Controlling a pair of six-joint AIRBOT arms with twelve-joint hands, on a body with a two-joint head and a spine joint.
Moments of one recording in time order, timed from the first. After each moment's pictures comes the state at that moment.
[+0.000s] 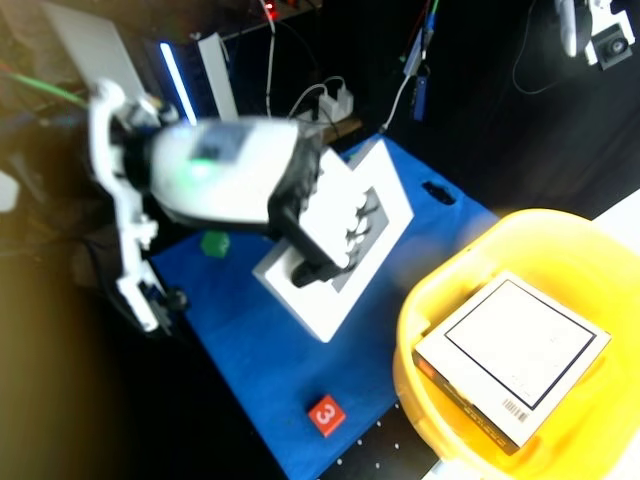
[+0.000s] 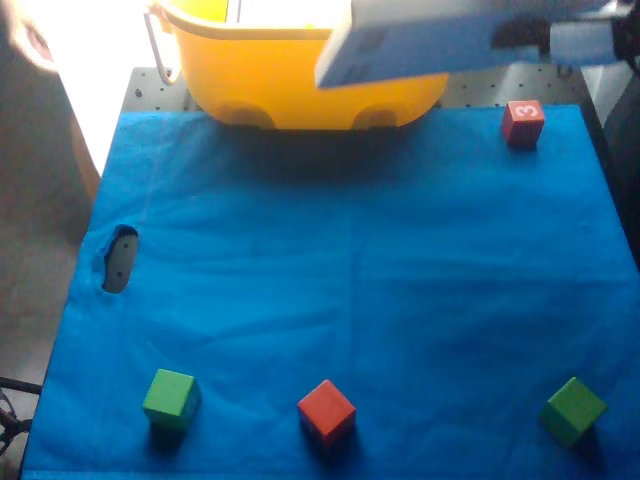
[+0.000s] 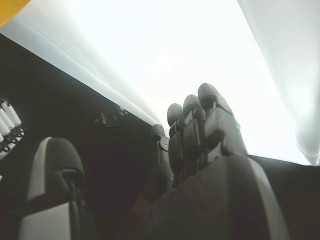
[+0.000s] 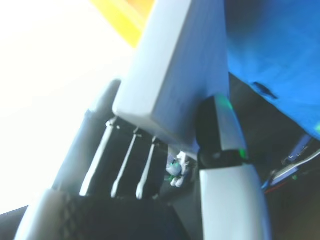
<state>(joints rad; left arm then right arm) 0.38 -0.90 1.51 0.27 -0.85 0.39 -0.33 -0.91 1.07 -0.20 0.49 -0.95</state>
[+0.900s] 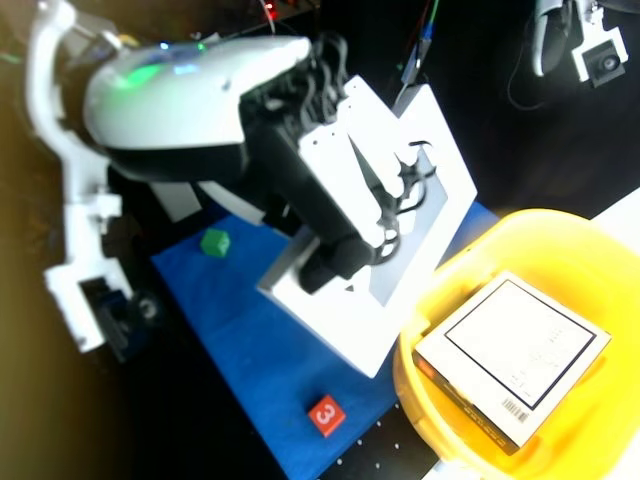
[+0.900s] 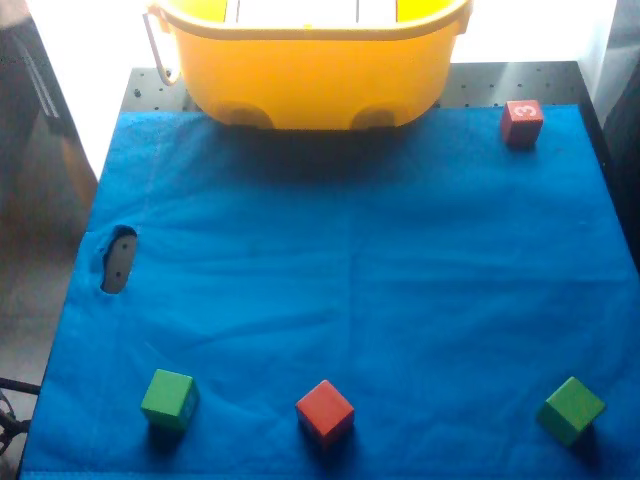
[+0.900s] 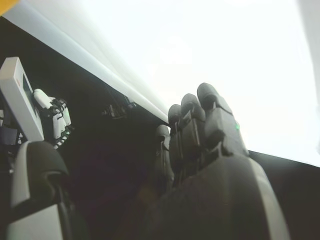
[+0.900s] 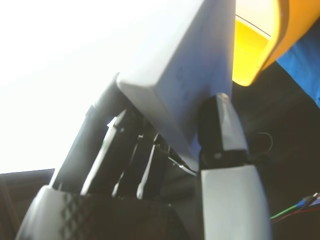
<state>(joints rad) 0.38 -0.98 1.52 0.28 -0.93 0.39 -0.14 -0.95 1.18 -0.22 0.44 -1.06</state>
